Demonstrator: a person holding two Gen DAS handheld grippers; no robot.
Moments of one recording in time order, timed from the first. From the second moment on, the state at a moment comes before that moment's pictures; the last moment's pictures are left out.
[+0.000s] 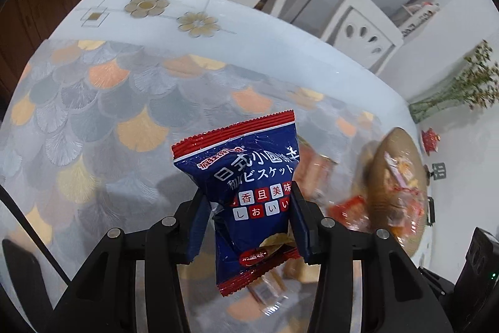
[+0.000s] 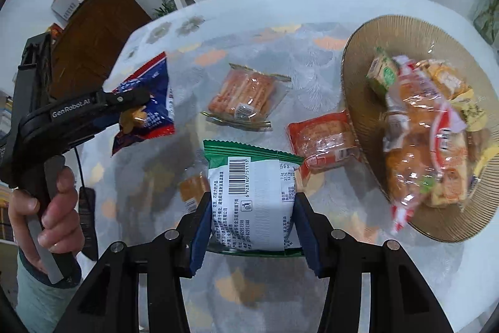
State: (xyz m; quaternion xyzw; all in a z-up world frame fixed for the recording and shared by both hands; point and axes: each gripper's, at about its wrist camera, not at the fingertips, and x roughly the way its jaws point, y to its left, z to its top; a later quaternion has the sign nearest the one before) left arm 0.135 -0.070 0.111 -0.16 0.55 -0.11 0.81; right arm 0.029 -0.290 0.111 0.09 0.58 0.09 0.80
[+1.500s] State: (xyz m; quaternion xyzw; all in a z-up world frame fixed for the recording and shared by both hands) left arm 0.136 -0.287 0.156 -0.13 0.54 -0.26 0.79; right arm 0.024 -0.522 0.171 0.18 0.52 -0.03 0.83
